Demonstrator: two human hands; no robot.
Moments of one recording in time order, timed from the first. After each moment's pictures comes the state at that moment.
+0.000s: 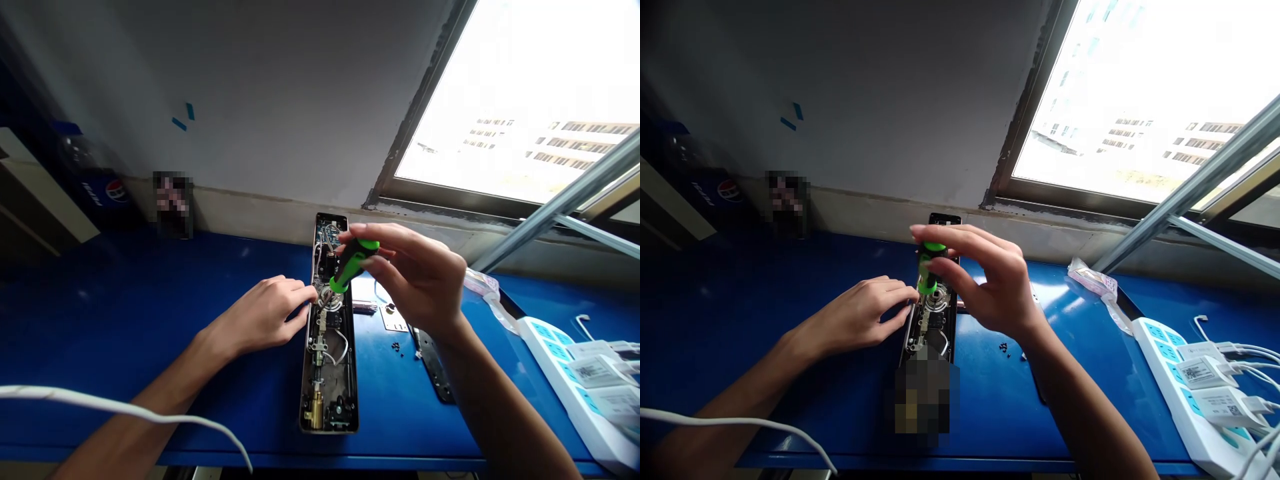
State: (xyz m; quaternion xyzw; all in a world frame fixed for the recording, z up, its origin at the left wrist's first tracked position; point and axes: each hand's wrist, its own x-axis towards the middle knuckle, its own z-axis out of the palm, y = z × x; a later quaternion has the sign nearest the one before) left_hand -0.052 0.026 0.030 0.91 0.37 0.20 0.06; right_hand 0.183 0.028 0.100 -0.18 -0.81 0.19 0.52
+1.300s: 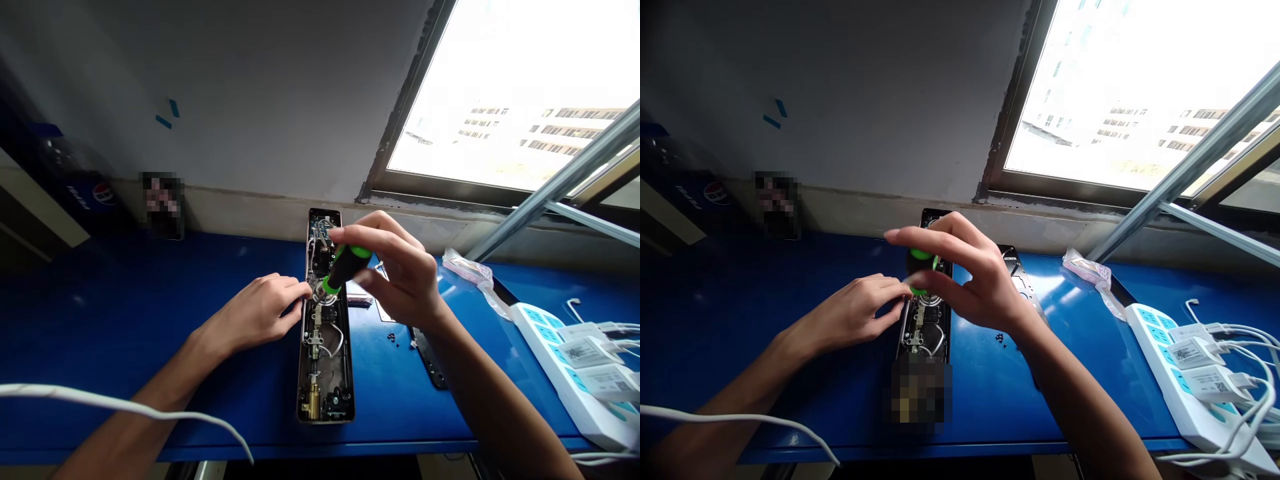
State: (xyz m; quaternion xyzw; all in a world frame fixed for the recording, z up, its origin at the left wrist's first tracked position) left_hand -0.053 0.027 0.031 0.91 0.38 0.17 0.08; right_hand 0.186 0.035 0.094 -0.13 -0.84 0.12 0.51
